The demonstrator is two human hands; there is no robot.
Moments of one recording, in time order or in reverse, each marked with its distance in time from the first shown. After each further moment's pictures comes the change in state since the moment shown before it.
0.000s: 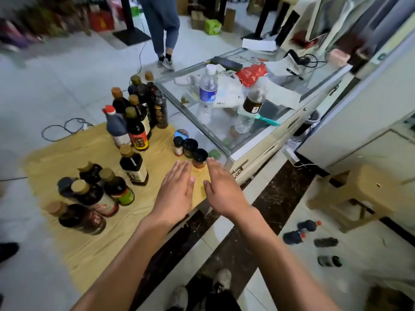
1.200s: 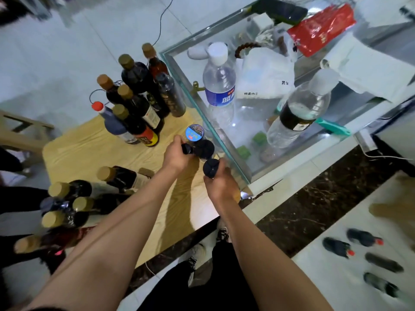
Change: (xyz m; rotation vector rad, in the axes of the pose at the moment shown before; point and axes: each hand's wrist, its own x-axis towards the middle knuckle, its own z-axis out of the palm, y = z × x) left_hand 0.257 -0.103 0.070 -0.145 0.137 -0.605; right_hand 0.194 0.109 0.123 0.236 -0.214 0.449
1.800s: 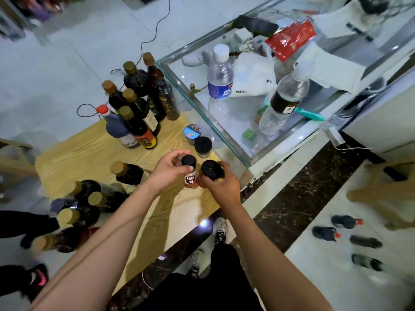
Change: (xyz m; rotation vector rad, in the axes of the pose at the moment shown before) left_hand -0.075 -0.034 -0.059 -0.585 -0.413 0.085; right_hand -0.081 -0.006 -0.010 0.539 0.182 0.016
